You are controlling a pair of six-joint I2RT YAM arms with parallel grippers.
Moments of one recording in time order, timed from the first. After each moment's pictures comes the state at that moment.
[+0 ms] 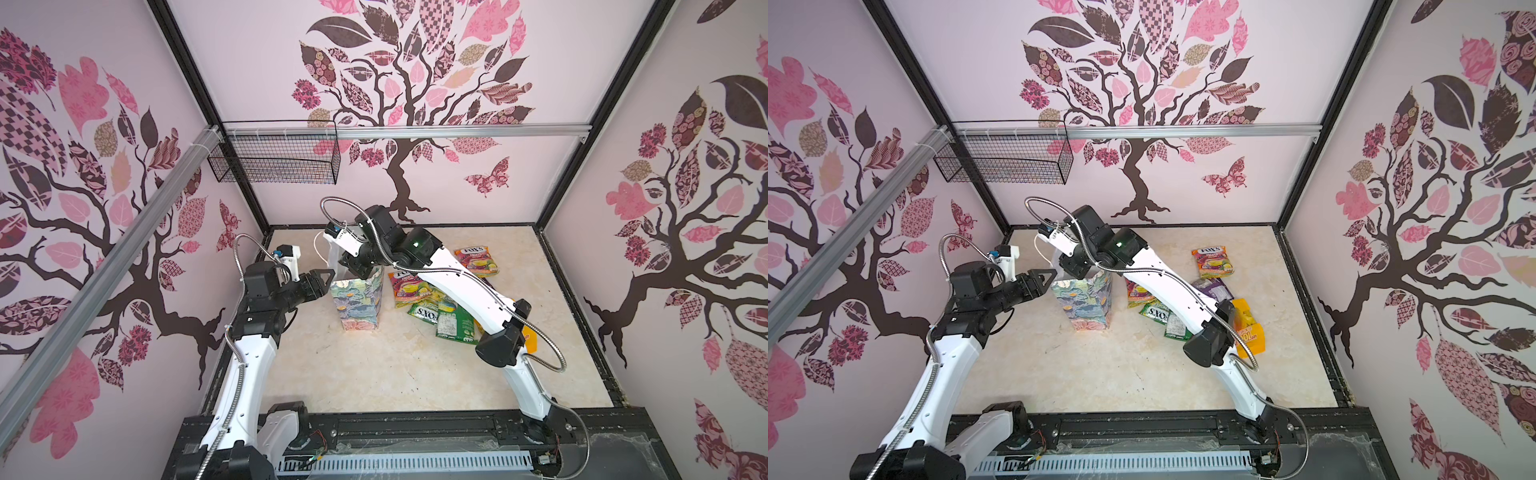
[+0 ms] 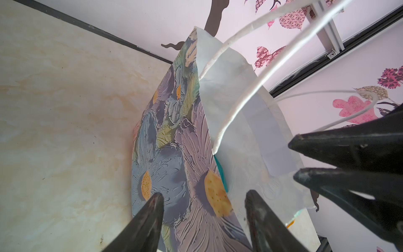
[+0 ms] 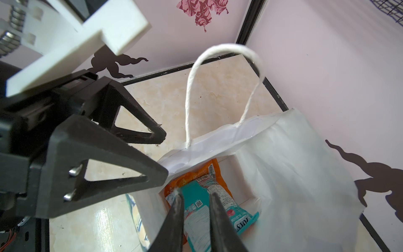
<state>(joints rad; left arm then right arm) 0.09 1.00 0.86 -0.34 0.61 -0.39 0.92 2.23 2.57 -0.96 -0.12 -0.23</state>
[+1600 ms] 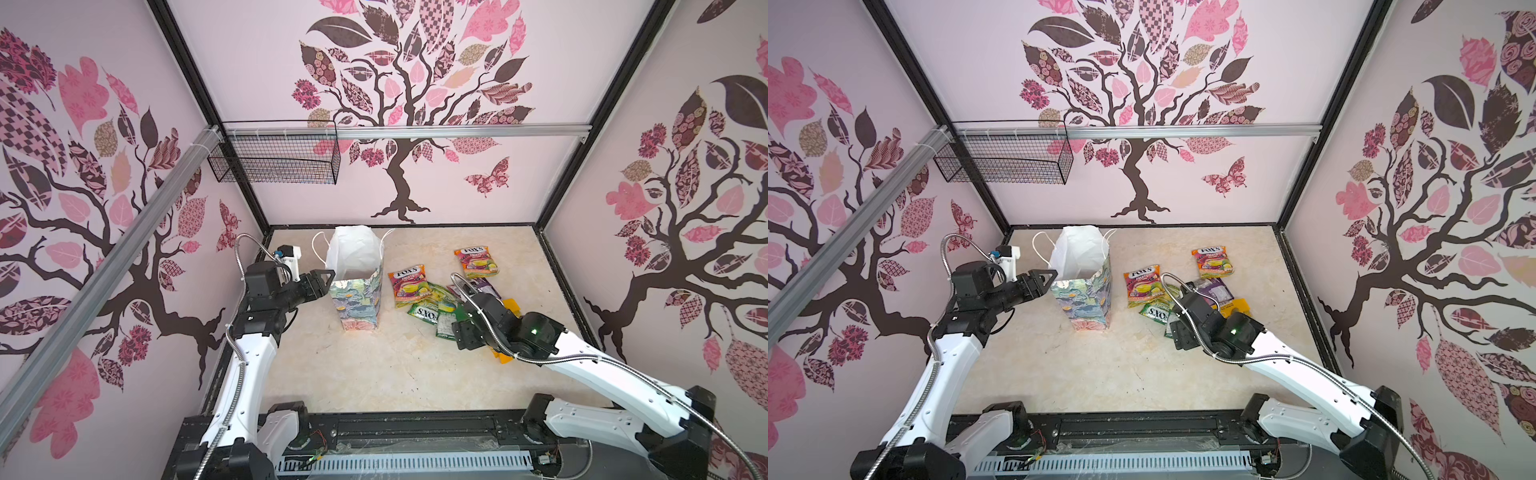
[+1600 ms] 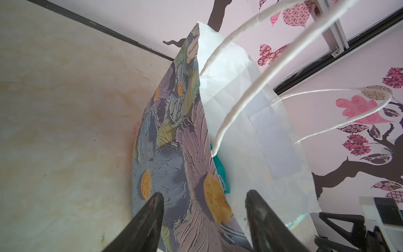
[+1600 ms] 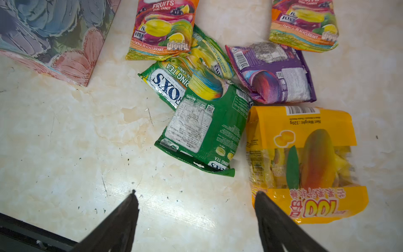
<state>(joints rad) 0.09 1.01 0.86 -0.35 0.60 -0.38 0.83 1.08 0.93 -0.84 0.29 0.45</state>
